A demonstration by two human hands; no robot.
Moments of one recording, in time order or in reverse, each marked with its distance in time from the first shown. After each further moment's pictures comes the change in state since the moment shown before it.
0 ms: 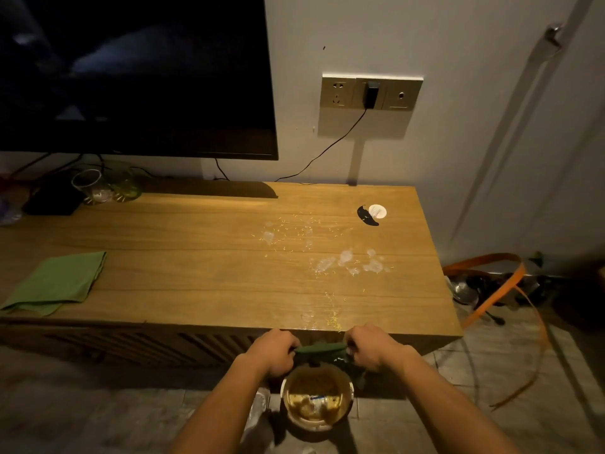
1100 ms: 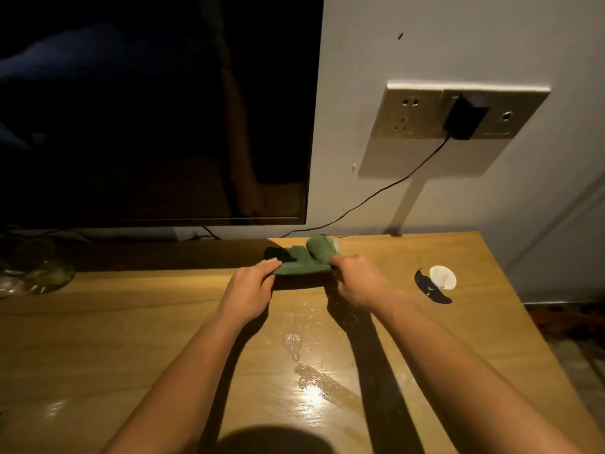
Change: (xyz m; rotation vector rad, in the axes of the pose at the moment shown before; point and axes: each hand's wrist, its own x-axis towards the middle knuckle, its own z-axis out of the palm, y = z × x) left_hand 0.251 -0.146 -0.279 -0.206 0.607 0.106; right_hand 0.305 -0.081 -0.248 -0.021 0.554 0.038
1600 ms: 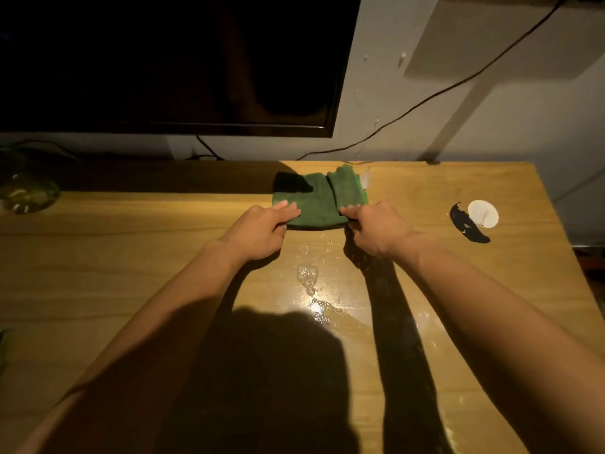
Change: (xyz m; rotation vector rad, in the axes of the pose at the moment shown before) left_hand 0.011 -0.046 0.021 0.175 -0.288 0.163; right_hand 0.007 0.006 0.040 -0.076 -0.142 0.009
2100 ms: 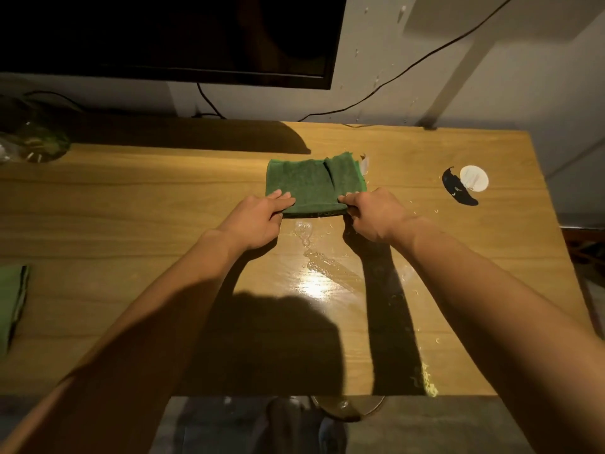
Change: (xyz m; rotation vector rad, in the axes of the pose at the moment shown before) left_hand -0.063 0.022 0.025 -0.031 0.000 -0.068; right_hand -0.051 -0.002 0.018 0.011 -0.060 0.010
